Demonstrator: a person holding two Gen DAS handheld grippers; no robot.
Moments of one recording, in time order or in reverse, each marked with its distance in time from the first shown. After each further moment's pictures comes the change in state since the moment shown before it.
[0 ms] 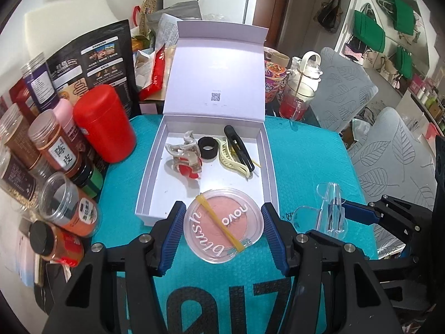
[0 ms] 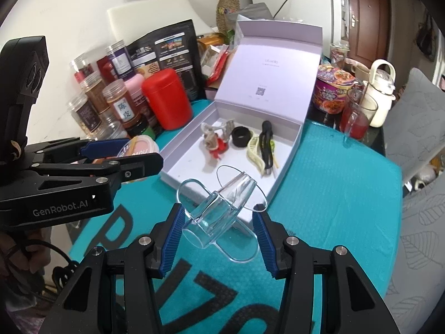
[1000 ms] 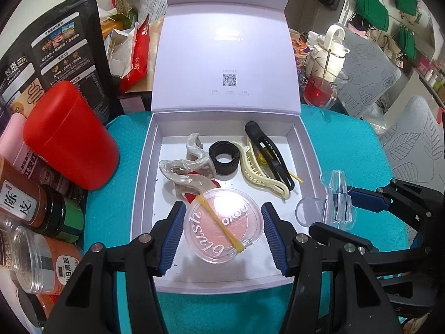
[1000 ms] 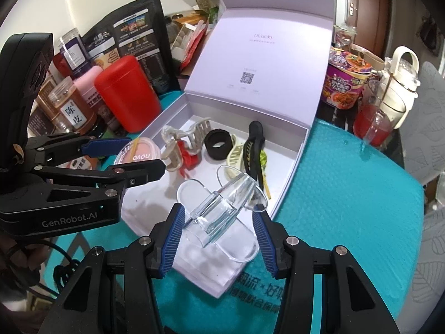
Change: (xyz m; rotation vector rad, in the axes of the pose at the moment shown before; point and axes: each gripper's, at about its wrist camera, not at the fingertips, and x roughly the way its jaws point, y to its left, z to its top) left arm 0.118 0.032 0.041 0.076 0.101 0.002; right arm 0.106 -0.038 0.044 0.012 0.080 -0.032
